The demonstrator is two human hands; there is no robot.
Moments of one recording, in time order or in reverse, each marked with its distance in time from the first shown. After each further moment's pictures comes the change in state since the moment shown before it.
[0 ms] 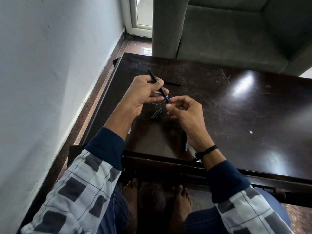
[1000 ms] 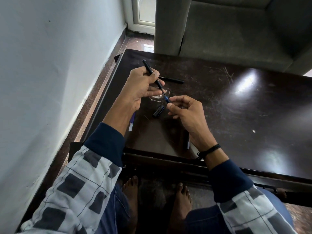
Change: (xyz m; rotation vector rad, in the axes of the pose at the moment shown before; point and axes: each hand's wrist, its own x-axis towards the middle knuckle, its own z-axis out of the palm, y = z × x) left_hand 0.003 0.004 -0.008 -0.006 0.091 0.009; right_hand -0.001 -0.001 0.001 -0.077 -0.055 0.048
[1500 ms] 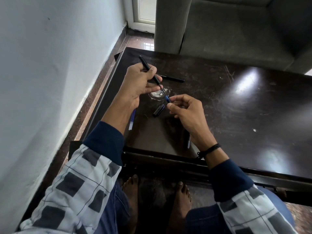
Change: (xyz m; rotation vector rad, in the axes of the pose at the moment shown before) left_hand 0.000 0.000 -0.003 -0.050 0.054 0.024; right_hand 0.001 0.004 0.001 -0.087 0.017 -0.034
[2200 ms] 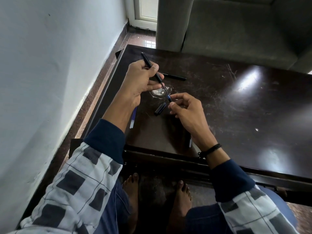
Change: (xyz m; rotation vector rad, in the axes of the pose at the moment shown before) left_hand 0.000 0.000 0.000 0.032 -0.004 0.018; right_hand 0.000 0.004 0.003 -0.120 -0.010 -0.041
